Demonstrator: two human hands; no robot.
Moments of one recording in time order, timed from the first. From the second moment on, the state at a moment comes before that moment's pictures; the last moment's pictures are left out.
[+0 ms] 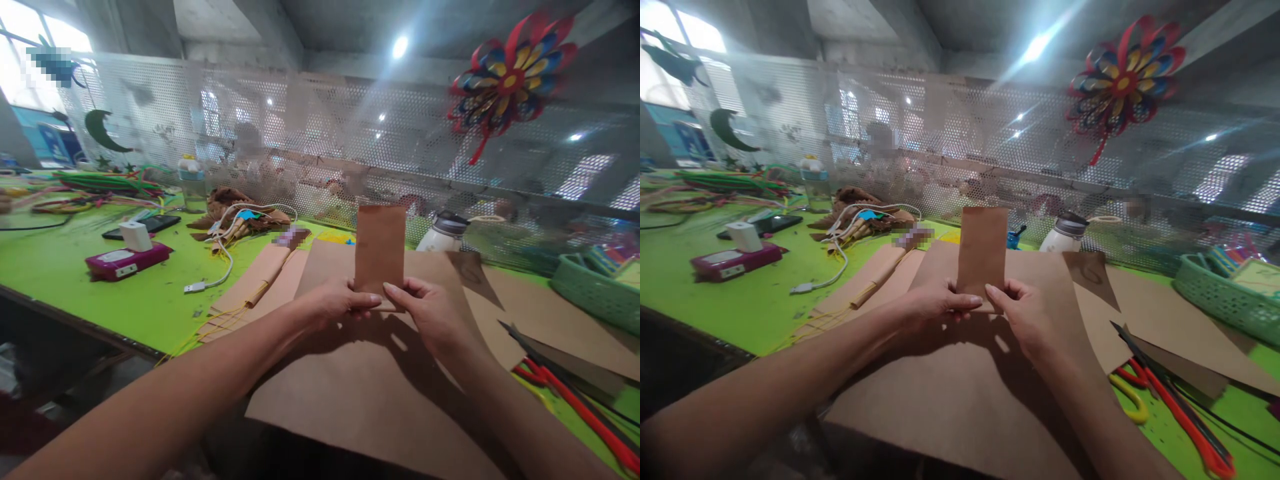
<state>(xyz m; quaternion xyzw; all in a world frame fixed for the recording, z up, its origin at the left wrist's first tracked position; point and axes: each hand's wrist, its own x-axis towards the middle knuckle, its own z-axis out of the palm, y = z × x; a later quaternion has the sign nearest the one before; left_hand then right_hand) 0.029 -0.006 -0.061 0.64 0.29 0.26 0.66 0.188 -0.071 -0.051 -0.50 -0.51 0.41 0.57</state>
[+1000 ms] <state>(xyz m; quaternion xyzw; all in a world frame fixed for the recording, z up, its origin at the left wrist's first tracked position) 0.029 -0.010 -0.050 0.65 0.29 0.33 0.62 0.184 -0.072 -0.057 -0.43 -0.45 0.56 0.55</state>
